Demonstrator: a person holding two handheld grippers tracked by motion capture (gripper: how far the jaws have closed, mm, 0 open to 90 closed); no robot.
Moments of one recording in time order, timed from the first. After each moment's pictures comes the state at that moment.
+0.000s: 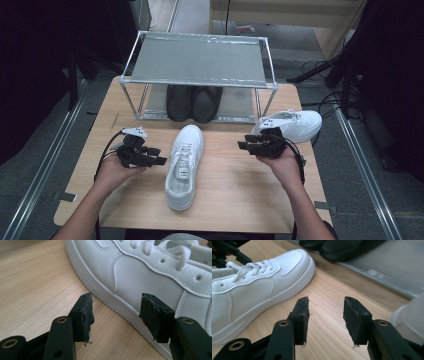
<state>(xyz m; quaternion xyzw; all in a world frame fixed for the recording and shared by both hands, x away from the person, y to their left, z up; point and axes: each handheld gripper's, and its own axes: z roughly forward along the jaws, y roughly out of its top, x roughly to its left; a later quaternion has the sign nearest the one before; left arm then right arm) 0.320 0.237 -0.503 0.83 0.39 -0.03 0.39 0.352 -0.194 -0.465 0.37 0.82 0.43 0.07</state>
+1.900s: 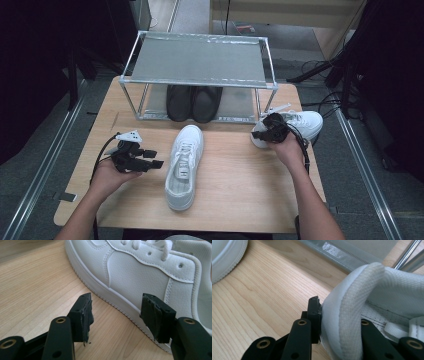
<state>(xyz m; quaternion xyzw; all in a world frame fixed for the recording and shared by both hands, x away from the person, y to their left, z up) 0.302 0.244 -0.499 0.84 0.38 0.00 0.40 0.419 -0.214 -0.488 0.40 0.86 0.30 0.10</state>
